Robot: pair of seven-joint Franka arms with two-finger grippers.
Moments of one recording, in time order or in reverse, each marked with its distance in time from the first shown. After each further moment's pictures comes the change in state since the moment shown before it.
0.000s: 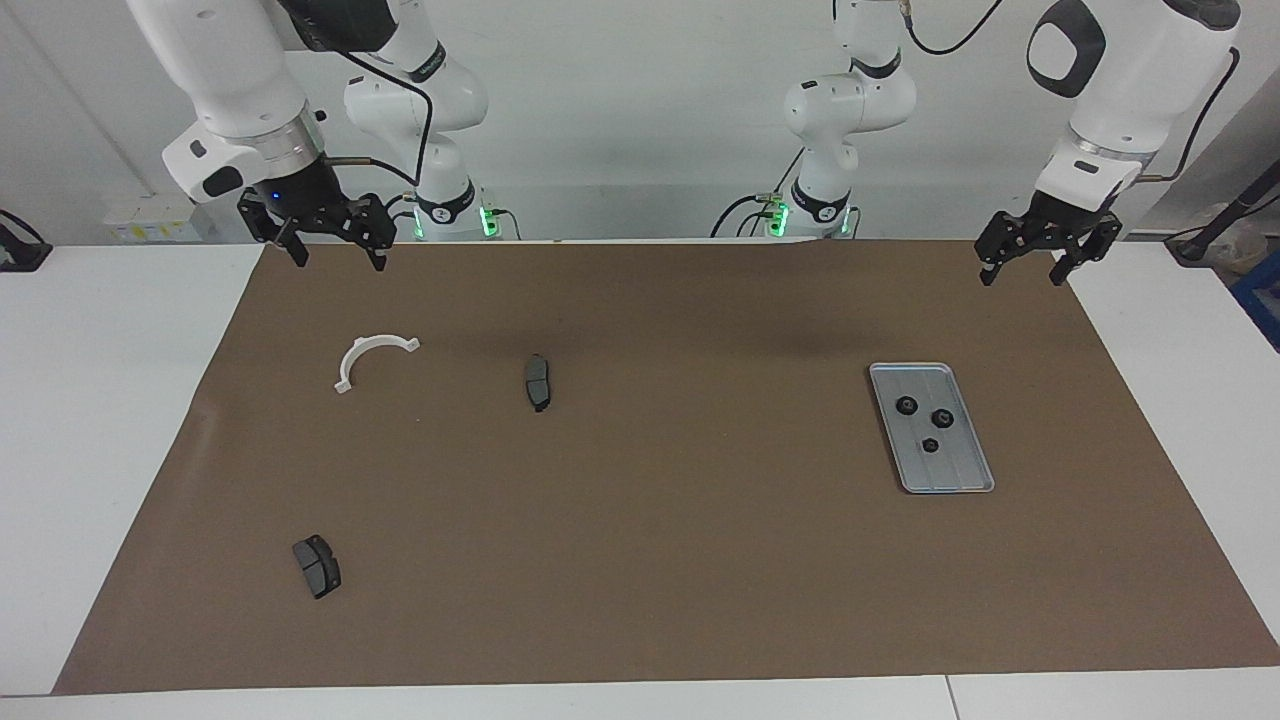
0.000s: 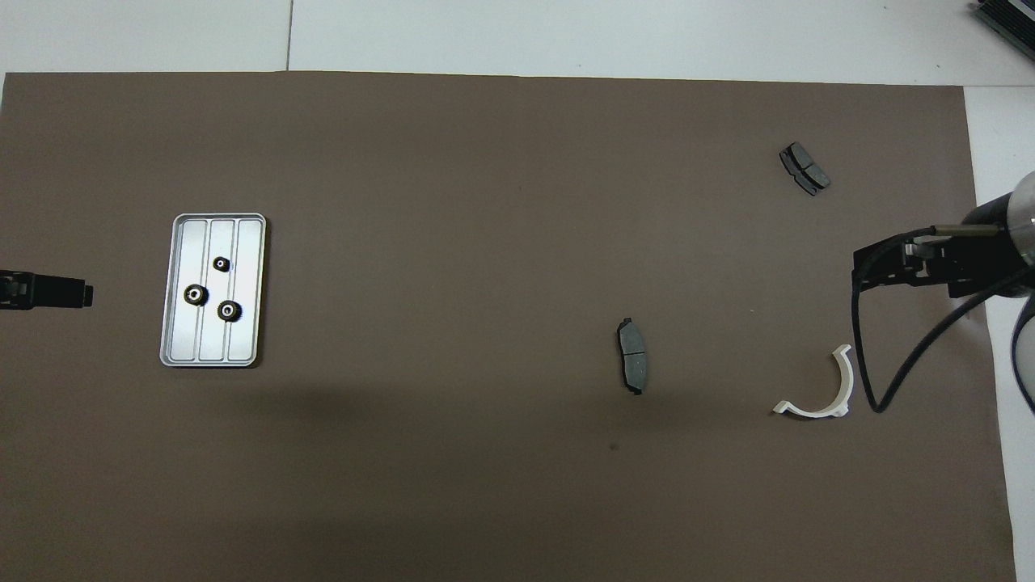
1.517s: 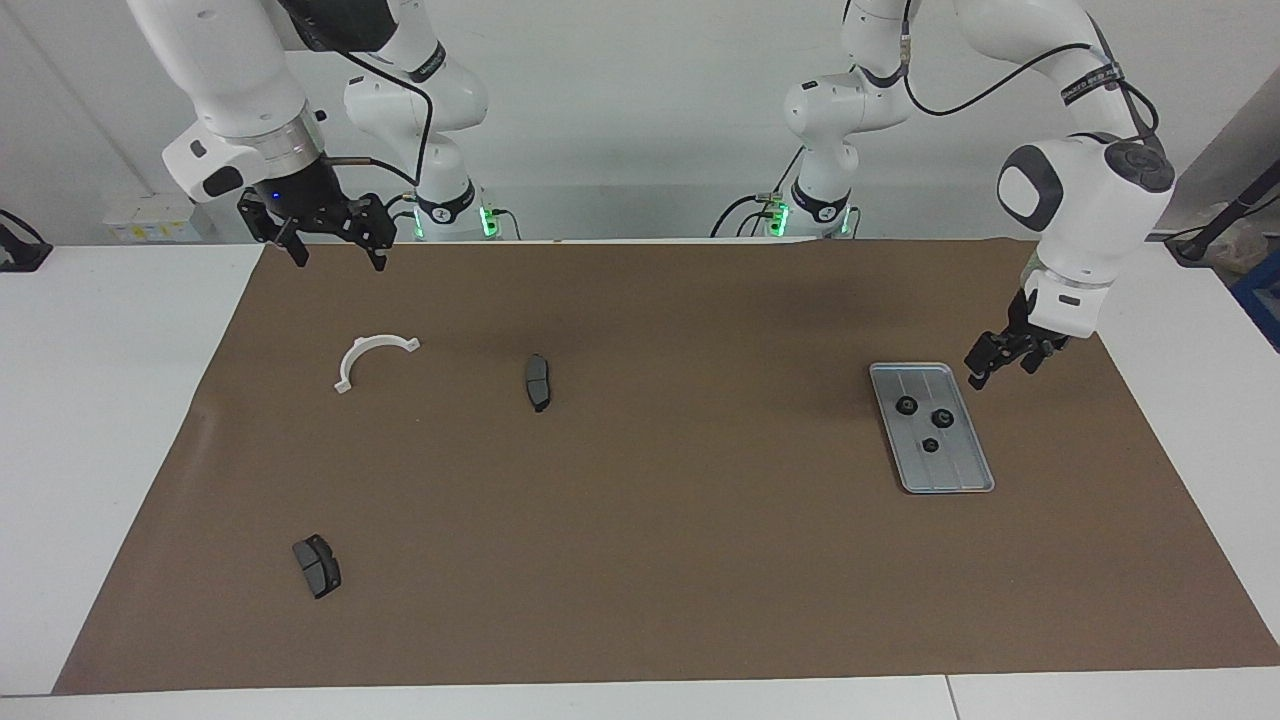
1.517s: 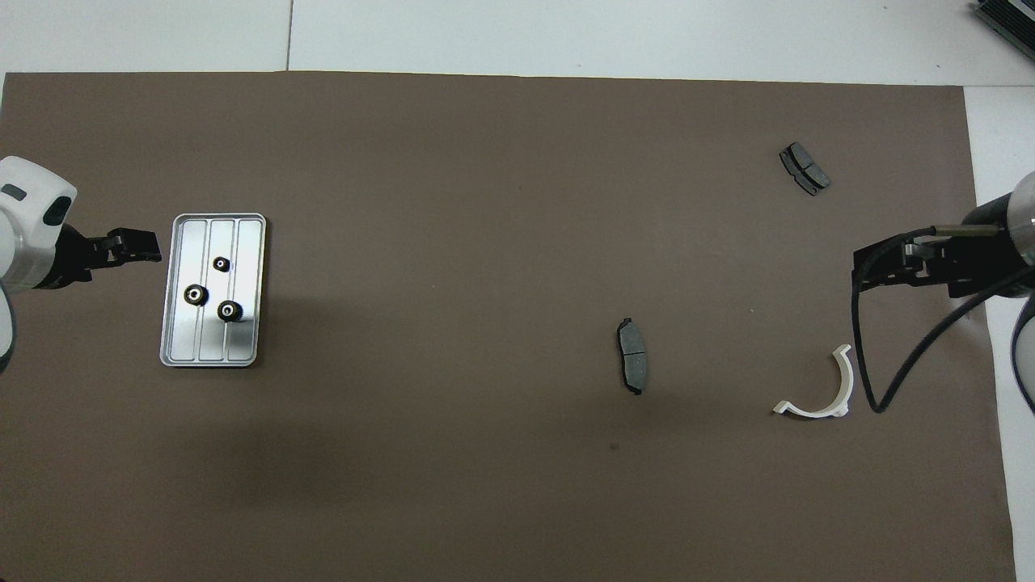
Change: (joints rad) left arm 0.021 0.233 -0.001 -0.130 0.000 0.406 -0.299; right arm 0.000 0.000 0.000 0.000 0.000 0.000 0.000
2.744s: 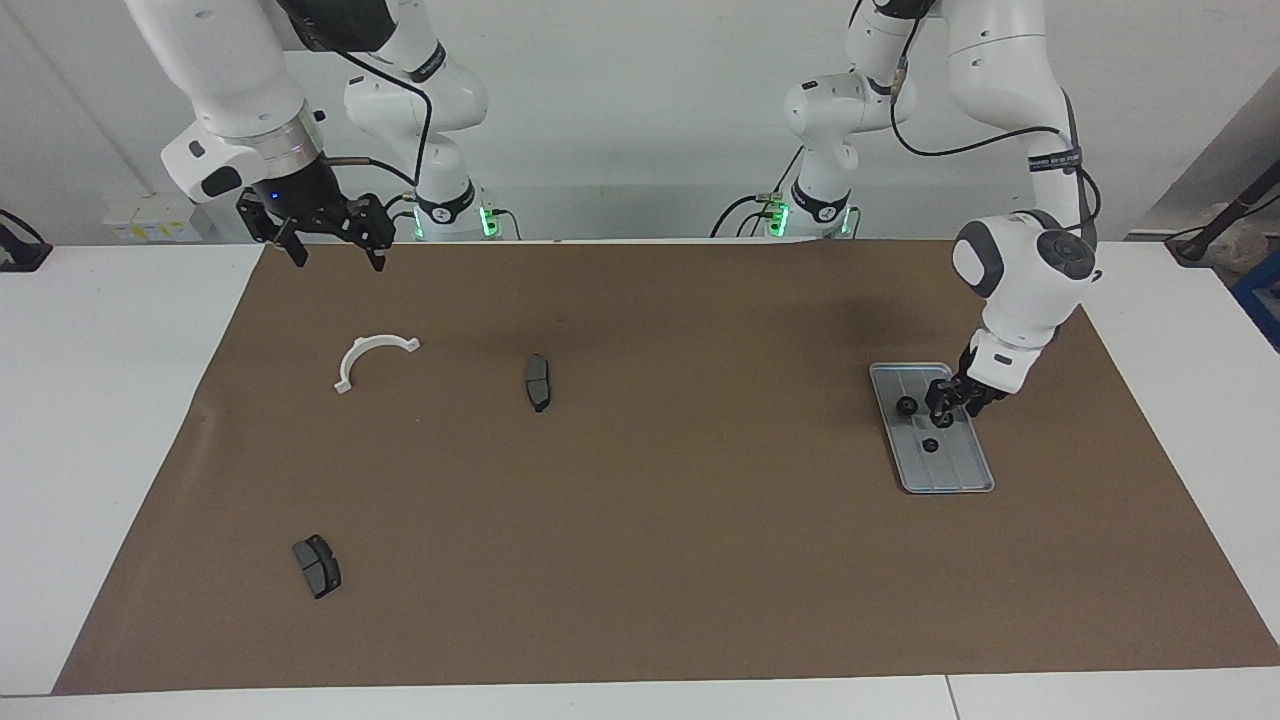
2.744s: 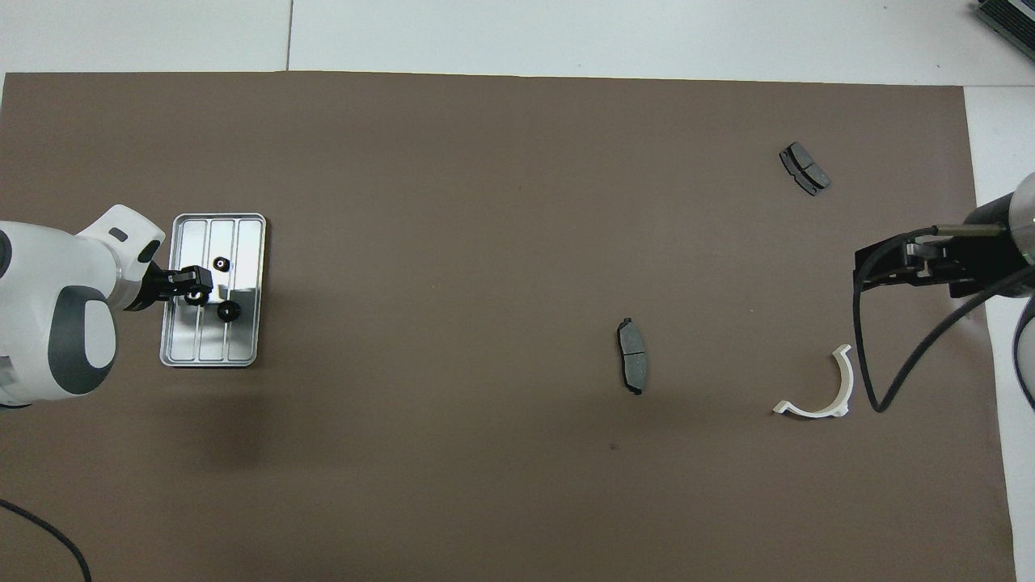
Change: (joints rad) left arm 0.000 0.147 -0.009 -0.130 0.000 0.225 0.088; right arm -0.001 0.000 -0.002 0.000 0.000 0.000 0.000
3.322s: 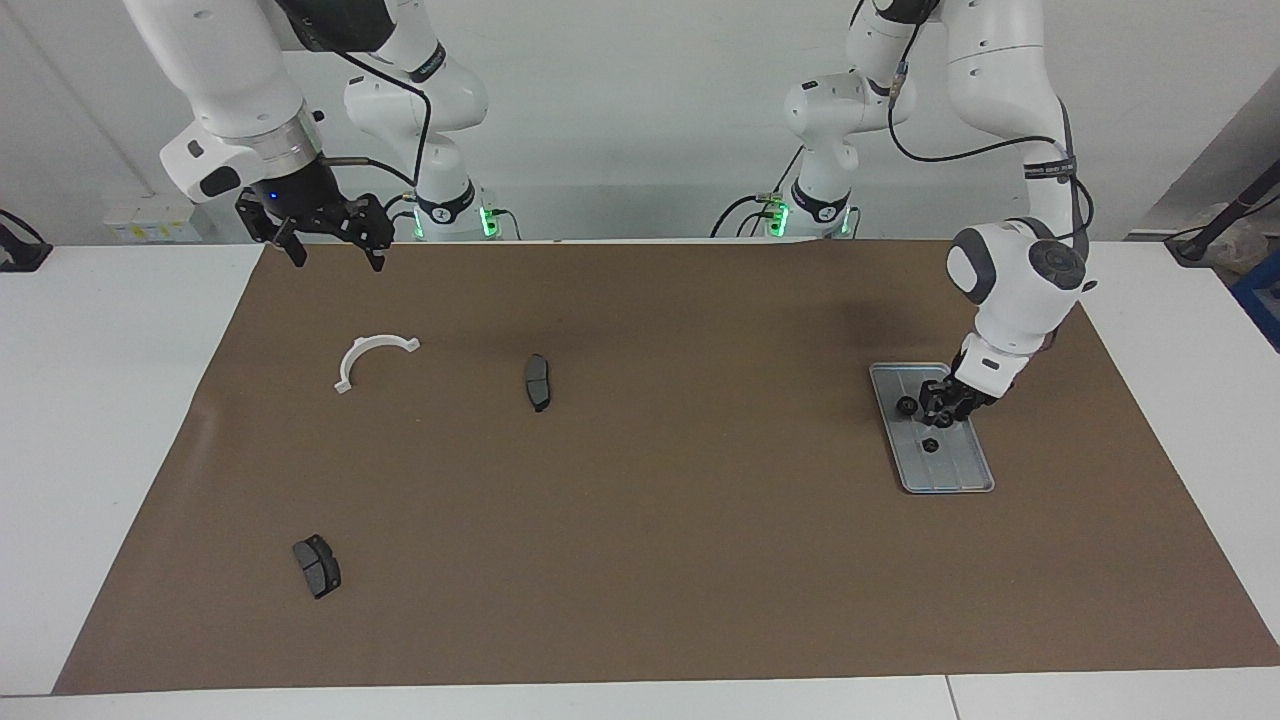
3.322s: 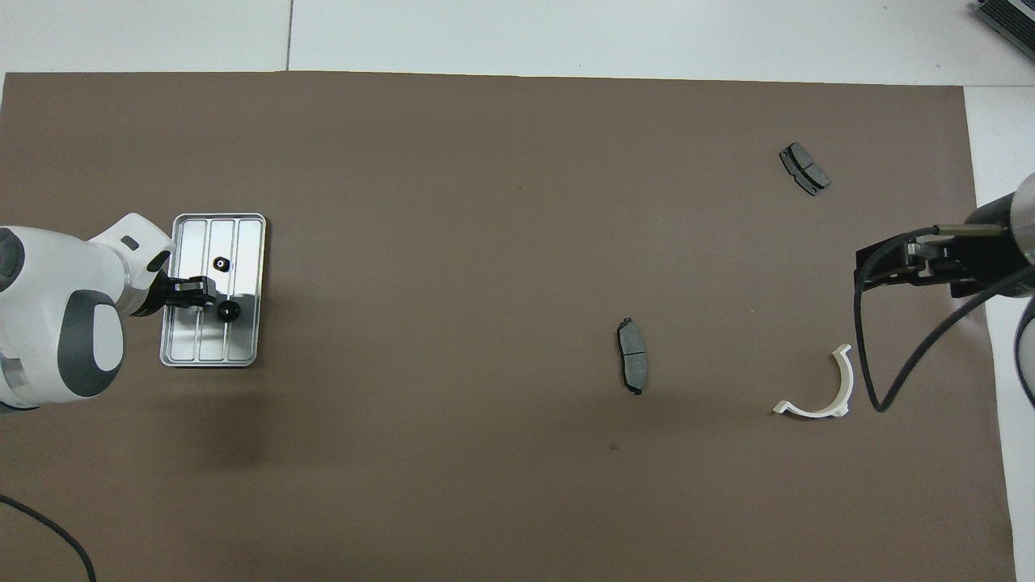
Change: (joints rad) left arm 0.000 0.005 -0.001 -0.018 0.000 0.003 0.074; right arm -0.001 0.000 -0.001 0.000 0.000 0.000 0.000
